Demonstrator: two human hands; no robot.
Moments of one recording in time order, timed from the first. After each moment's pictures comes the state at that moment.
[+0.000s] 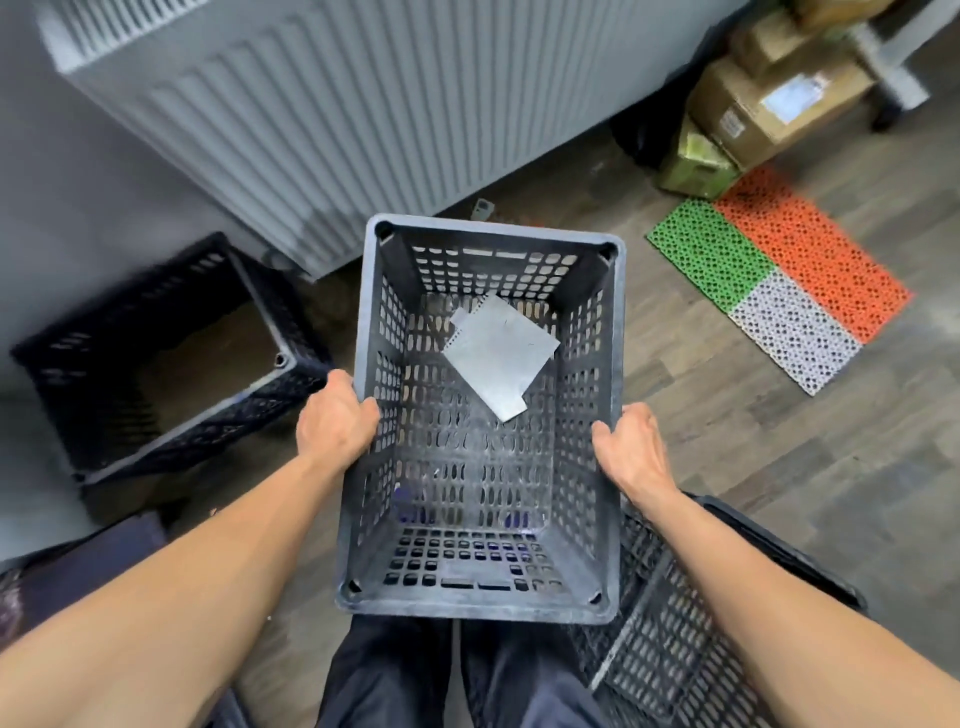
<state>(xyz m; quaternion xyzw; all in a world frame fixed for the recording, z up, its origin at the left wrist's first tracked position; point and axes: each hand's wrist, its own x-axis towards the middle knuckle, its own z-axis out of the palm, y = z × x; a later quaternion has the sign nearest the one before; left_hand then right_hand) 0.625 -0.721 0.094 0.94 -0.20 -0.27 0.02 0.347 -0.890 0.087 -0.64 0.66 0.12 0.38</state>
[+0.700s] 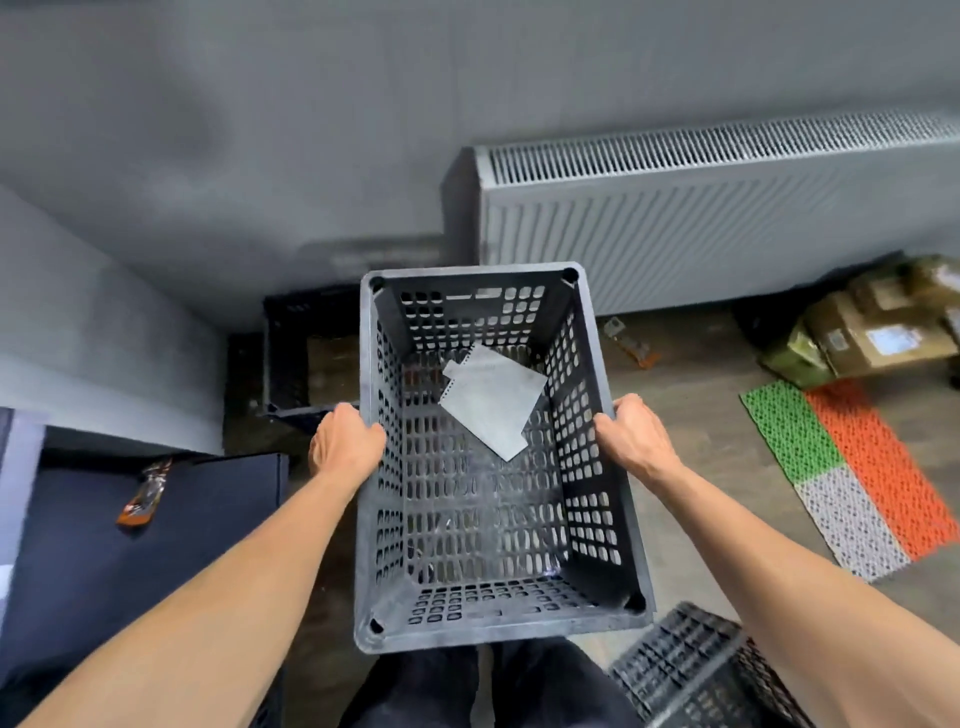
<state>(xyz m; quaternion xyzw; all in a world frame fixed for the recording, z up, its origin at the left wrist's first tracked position) 0.742 -0.478 0.253 0.96 0.02 -0.24 0.14 0.576 -0.767 0.276 -0.81 0.47 0.16 0.32</state>
